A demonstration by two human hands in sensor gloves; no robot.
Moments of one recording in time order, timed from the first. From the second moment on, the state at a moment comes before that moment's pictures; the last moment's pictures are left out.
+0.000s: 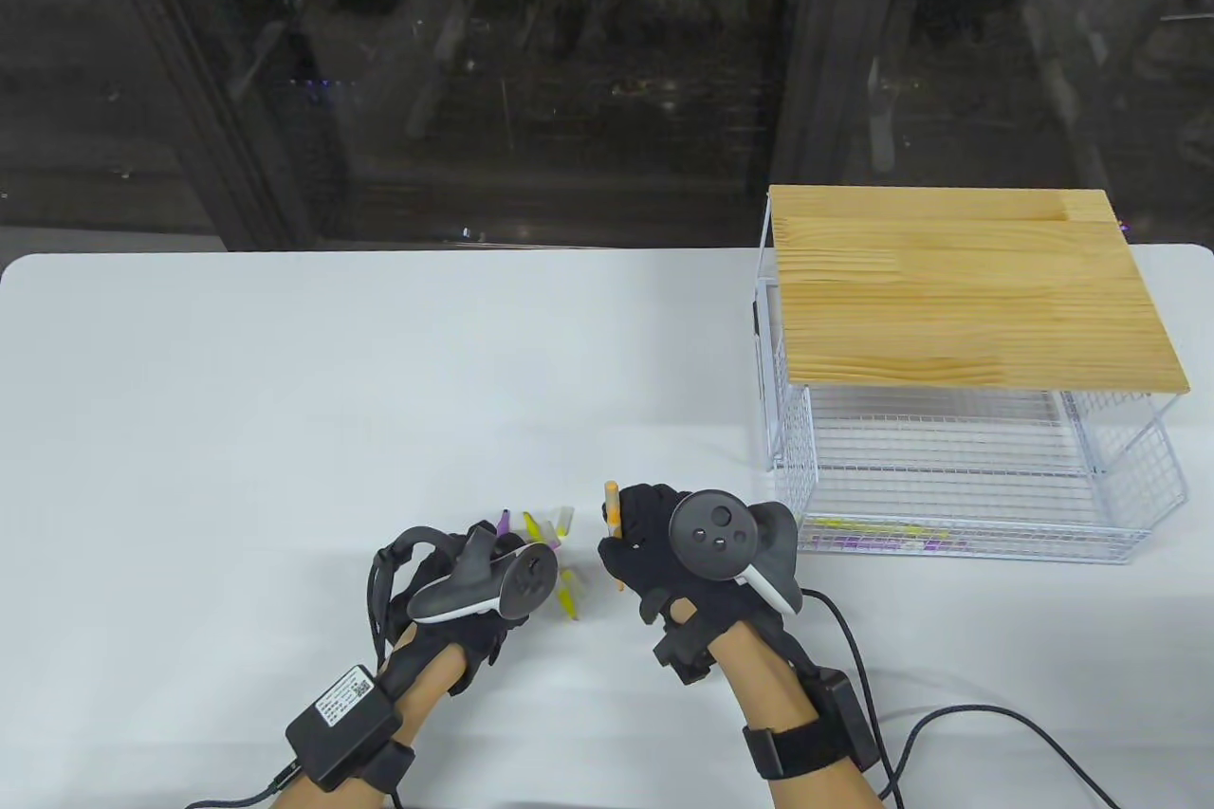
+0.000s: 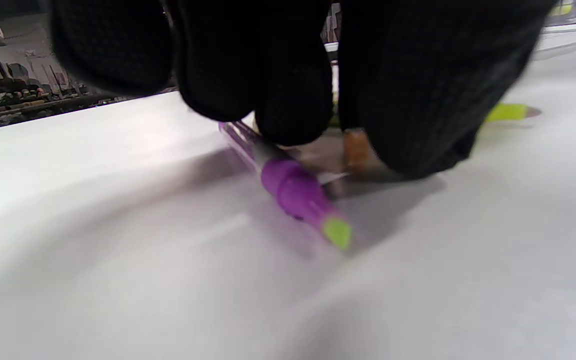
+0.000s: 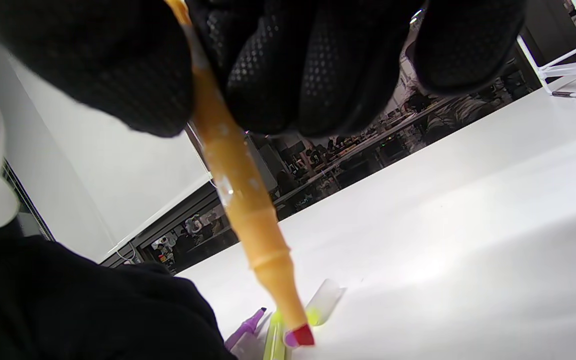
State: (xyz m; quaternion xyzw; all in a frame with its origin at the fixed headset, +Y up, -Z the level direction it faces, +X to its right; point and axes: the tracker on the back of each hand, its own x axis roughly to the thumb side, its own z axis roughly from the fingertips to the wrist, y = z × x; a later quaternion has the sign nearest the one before) left_hand -0.160 -0.744 -0.328 -0.06 -0.24 -0.11 0.96; right_hand 0.054 -0.696 -0.325 0.15 -0.06 0.93 0.32
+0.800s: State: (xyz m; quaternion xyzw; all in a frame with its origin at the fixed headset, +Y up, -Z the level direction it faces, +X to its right) left_hand -0.193 -0.709 -0.323 0.00 -0.20 0.06 0.98; right_hand 0.063 -0.695 -0.327 0.15 -0.07 0.91 0.38
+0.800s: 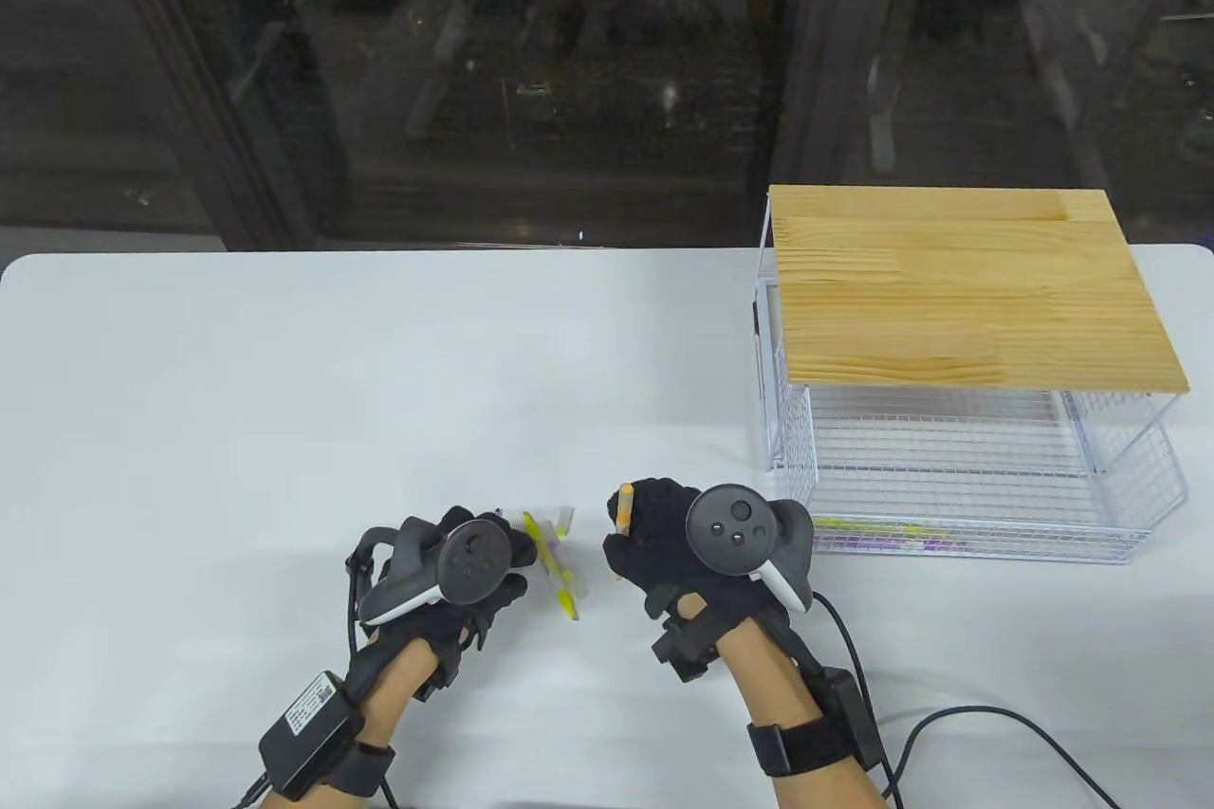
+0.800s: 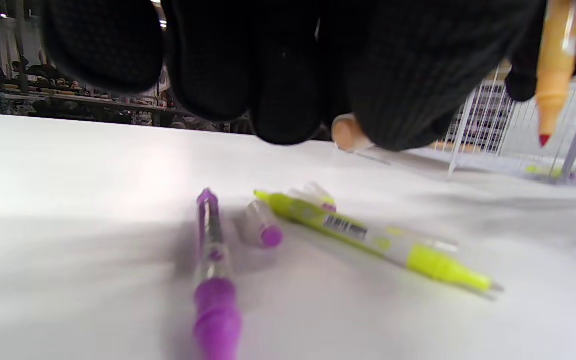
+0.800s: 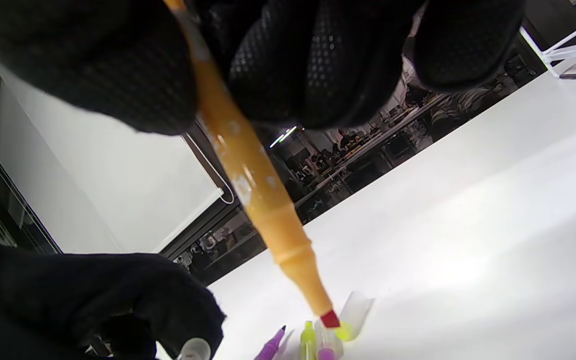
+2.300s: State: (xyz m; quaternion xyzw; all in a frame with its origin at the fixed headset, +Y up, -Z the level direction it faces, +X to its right) left_hand -0.206 -0.705 -0.324 0.01 -0.20 0.22 0.96; right_hand 0.059 -0.704 -0.329 0.16 0.00 0.85 0.51
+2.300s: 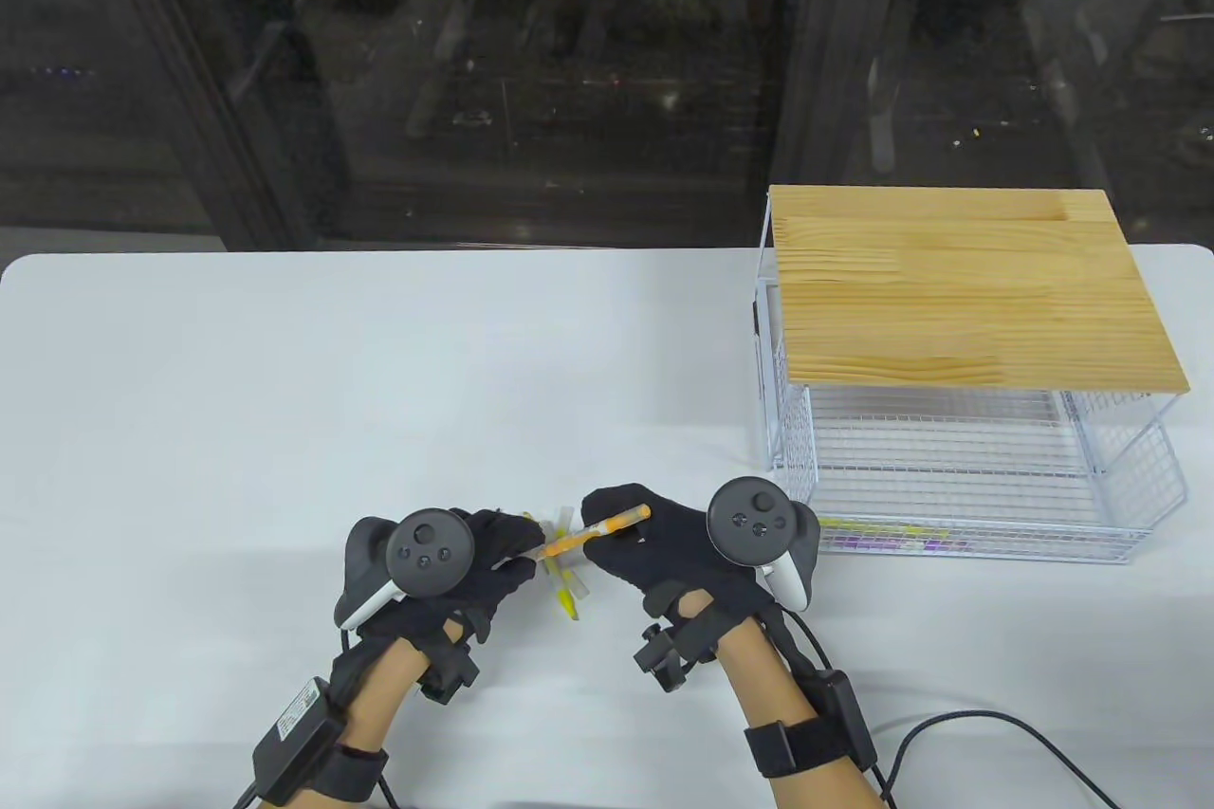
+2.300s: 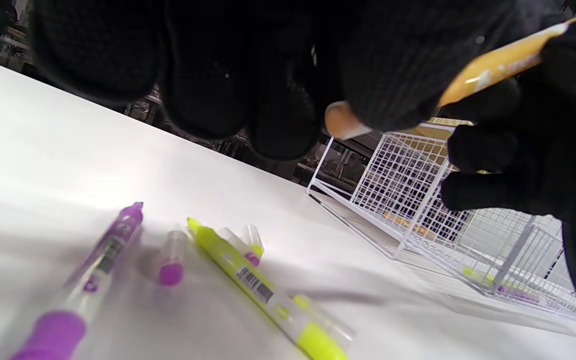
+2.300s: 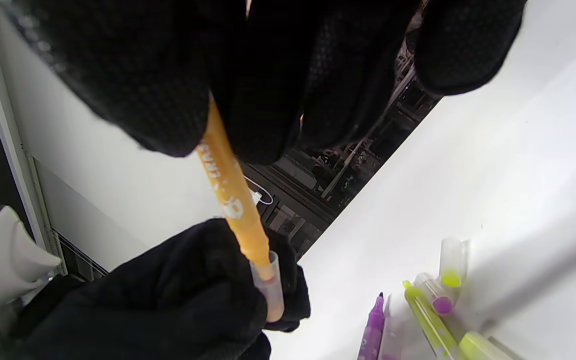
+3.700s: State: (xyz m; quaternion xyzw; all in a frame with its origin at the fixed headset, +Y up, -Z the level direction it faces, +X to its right) left_hand -0.198 -0.690 -0.310 0.08 -0.27 0.27 0.92; right_hand 0.059 -0.694 -0.322 0.18 -0.08 0.80 0.56
